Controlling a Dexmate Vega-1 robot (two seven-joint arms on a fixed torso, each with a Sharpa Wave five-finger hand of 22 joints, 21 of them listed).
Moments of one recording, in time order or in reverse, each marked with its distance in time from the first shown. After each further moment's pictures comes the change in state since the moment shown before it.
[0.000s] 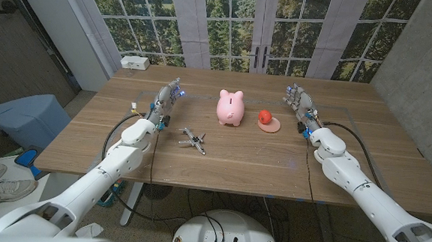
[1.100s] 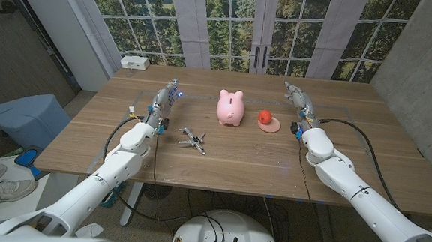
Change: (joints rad) left arm 0.056 0.010 -0.017 -0.052 0.006 -0.030 0.032; left_hand 0.001 0.001 -0.006 -0.006 0.000 0.000 0.000 0.000 0.000 0.004 0.004 0.000 0.000 0.000 0.000 0.000 0.000 0.009 -0.002 -0.009 0.000; right arm -0.068 -0.028 -0.052 -0.242 -0.341 -0.145 -0.370; right_hand 0.112 -0.060 0.001 -0.162 -0.012 0.033 0.049 0.008 0.000 0.054 0.040 0.011 -0.001 0.071 0.072 0.015 -0.054 0.073 0.063 -0.004 0.004
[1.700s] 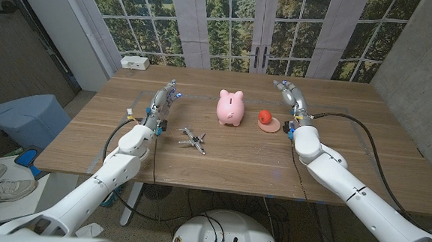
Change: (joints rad) left arm 0.019 0.001 -0.009 0.000 -0.004 -0.022 -0.004; left_hand 0.000 0.000 0.002 -0.007 0.000 0.000 0.000 0.004 0.000 0.000 0.000 0.000 0.000 0.000 0.000 0.000 -0.002 0.011 0.000 -0.007 0.000; right arm -0.011 -0.020 -0.063 -0.184 -0.217 -0.267 -0.139; right_hand 0.013 -0.034 -0.011 -0.047 0.000 -0.038 0.005 0.000 0.005 -0.017 0.008 -0.005 0.001 -0.015 0.007 0.000 -0.005 -0.006 0.013 -0.015 0.000
